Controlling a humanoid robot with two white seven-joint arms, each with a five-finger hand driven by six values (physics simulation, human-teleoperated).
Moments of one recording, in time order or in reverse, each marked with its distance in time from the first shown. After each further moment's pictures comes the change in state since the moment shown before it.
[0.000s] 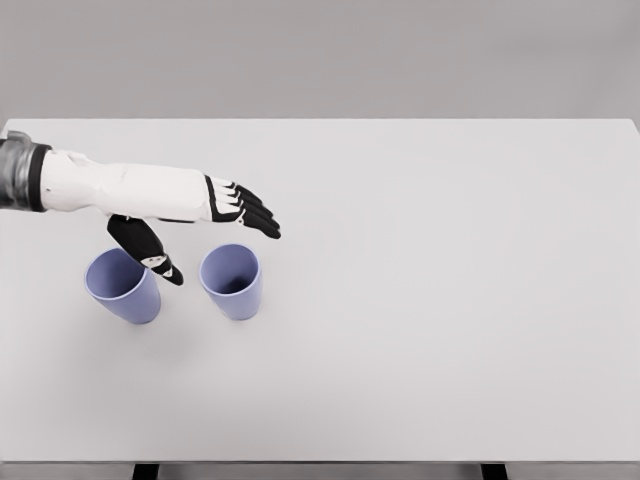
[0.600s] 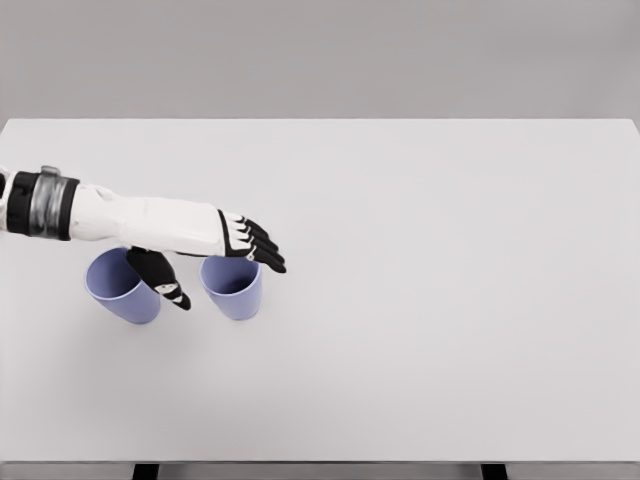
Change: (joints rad) left arm 0.123 -0.046 0.042 0.008 -0.122 -0.001 0.000; right arm 0.017 0.000 -0.001 0.007 -0.002 0.001 -0.001
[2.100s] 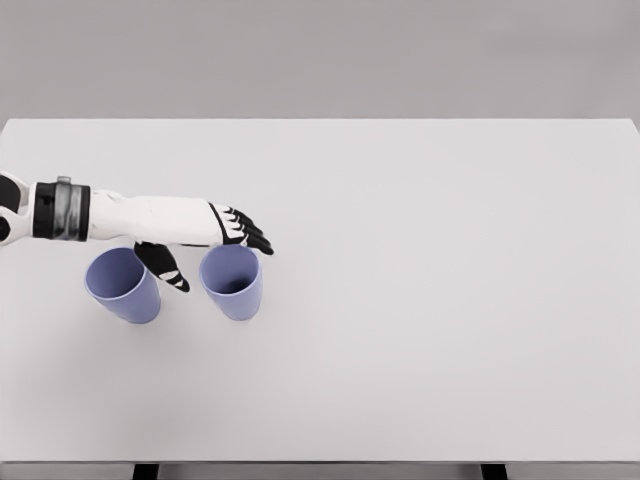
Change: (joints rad) left arm 0.179 -0.102 0.202 0.169 -0.231 0.001 0.000; right arm 0.002 0.000 0.002 0.000 0.000 0.000 0.000
